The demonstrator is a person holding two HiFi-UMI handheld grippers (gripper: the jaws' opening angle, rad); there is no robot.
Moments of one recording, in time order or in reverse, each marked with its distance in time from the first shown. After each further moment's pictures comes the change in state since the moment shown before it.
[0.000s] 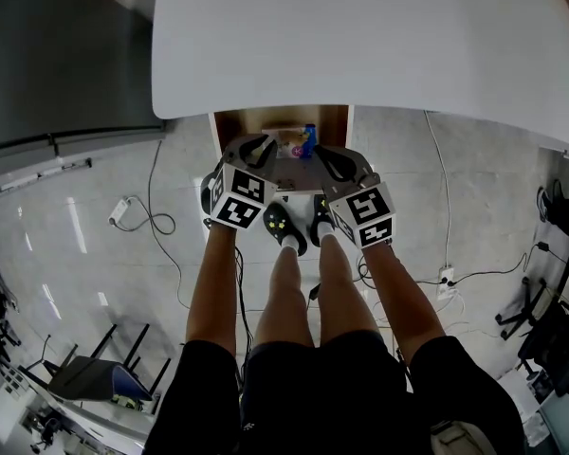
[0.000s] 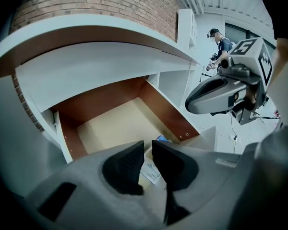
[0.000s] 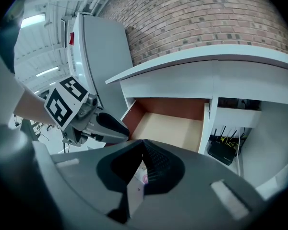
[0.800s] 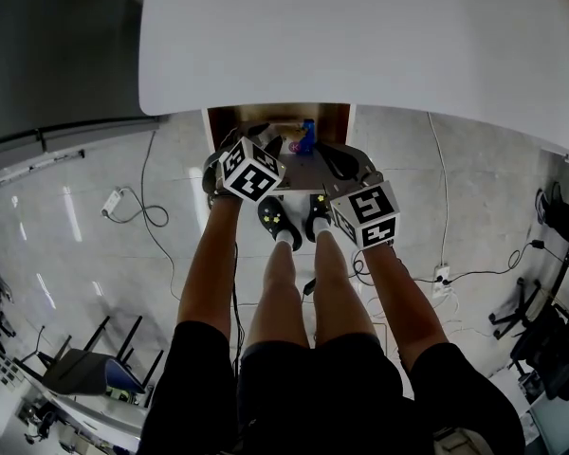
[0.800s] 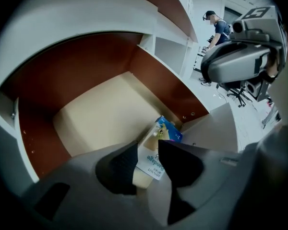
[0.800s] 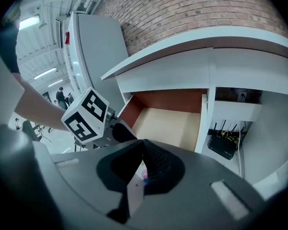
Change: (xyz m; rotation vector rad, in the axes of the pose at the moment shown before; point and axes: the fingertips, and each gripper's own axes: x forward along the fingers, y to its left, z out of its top) left arm 0.065 -0.004 -0.041 0.087 0.221 -0.072; right arm 0.005 -0.010 -0.015 0.034 0.047 0.006
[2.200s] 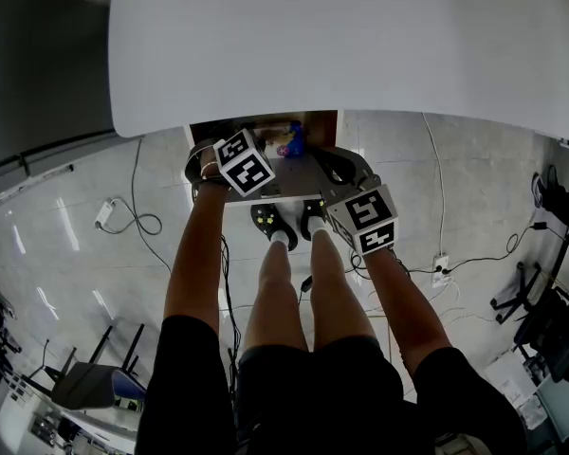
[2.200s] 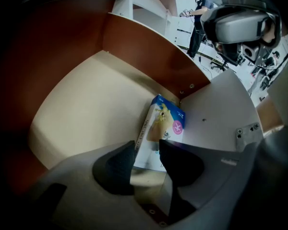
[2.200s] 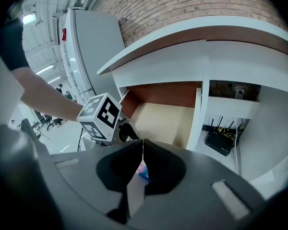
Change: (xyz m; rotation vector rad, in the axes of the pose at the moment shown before) left arm 0.043 0.005 -0.024 0.264 0.208 -0.104; right arm 0.000 -0.015 -0.015 0.005 0.050 -0.021
